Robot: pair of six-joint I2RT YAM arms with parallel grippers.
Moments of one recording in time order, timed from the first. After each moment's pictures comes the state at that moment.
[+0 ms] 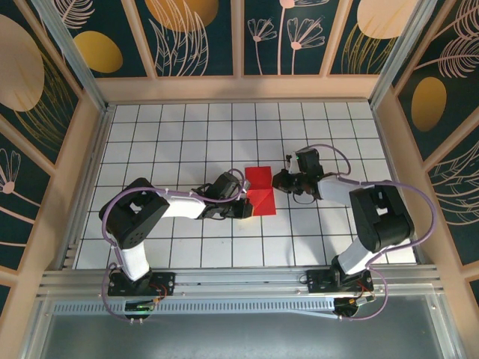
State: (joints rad) left arm -0.81 1.82 0.81 0.13 0.37 -0.69; right arm 0.36 1.60 0.72 0.00 -0.48 0.59
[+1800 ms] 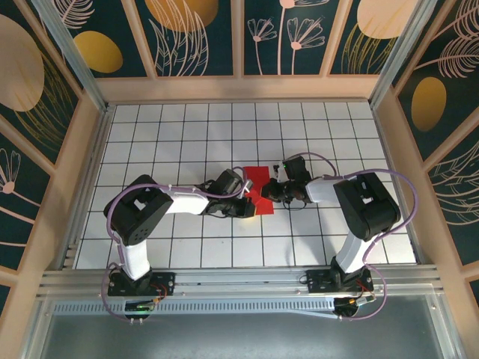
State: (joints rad) left arm -0.80 1.86 0.88 0.07 0.46 -0.69; right arm 0.45 1.73 0.71 0.08 -0.53 0.65
